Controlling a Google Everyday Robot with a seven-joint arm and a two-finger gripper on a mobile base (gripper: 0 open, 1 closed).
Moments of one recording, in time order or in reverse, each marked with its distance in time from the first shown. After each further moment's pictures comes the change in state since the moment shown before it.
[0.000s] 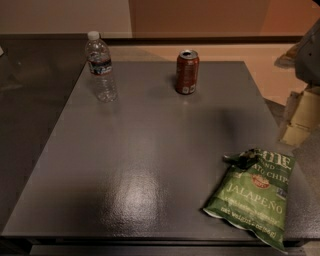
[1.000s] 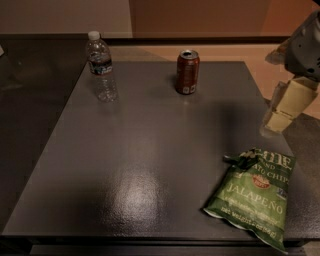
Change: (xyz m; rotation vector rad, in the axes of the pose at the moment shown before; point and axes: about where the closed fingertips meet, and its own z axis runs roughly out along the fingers) arm -0.014 -0.024 0.014 -0.011 -0.102 0.049
